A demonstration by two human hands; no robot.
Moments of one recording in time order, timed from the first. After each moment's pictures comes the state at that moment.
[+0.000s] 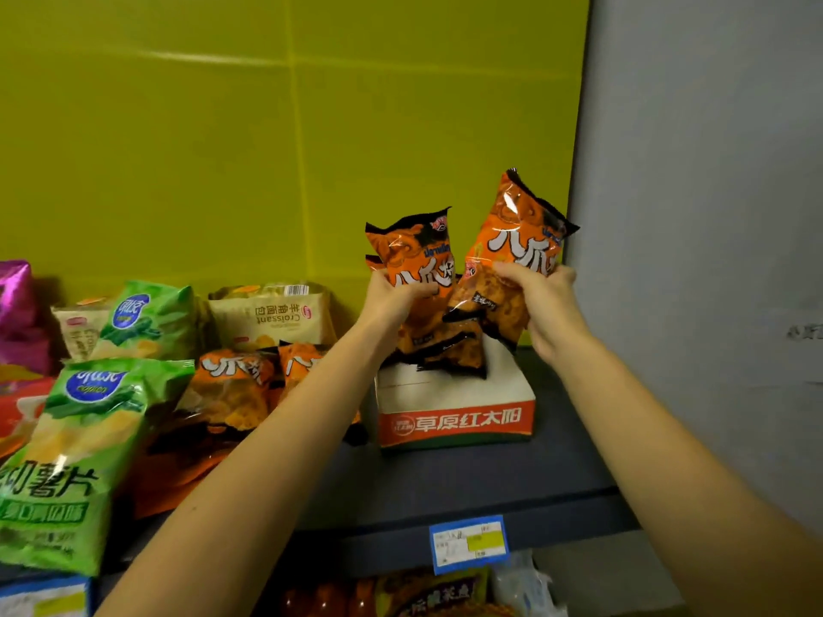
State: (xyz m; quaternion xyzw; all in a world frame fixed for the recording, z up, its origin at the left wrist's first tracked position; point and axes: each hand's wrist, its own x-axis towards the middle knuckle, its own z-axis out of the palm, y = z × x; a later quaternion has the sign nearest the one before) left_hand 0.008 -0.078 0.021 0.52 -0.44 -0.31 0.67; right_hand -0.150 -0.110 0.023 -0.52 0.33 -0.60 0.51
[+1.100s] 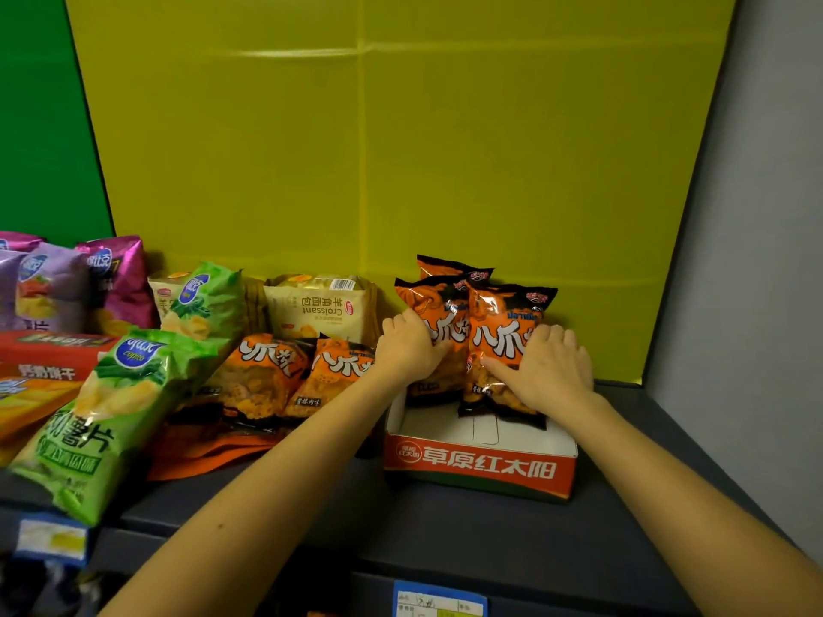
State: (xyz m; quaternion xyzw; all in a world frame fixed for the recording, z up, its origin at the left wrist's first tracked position) left_hand 0.024 -0.113 -0.024 0.84 -0.44 0.05 0.30; right_hand -0.119 -0.189 -0.035 -0.84 0.48 -0.24 -0.09
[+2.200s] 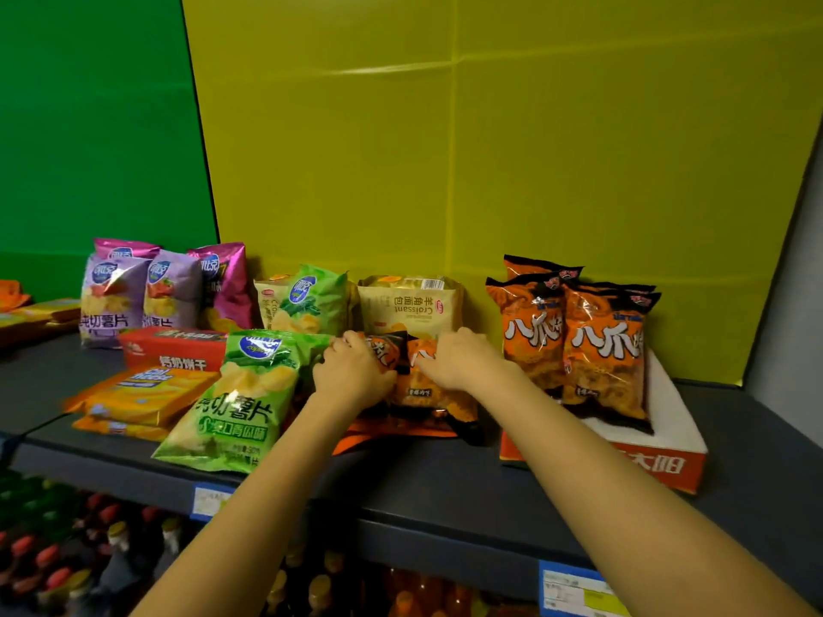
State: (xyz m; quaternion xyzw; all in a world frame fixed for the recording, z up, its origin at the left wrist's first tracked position) left_hand 0.126 0.028 -0.046 0.92 -0.31 0.08 0.21; right_hand 0.025 -0.059 -0.013 -0.93 0.34 -0.12 0.05
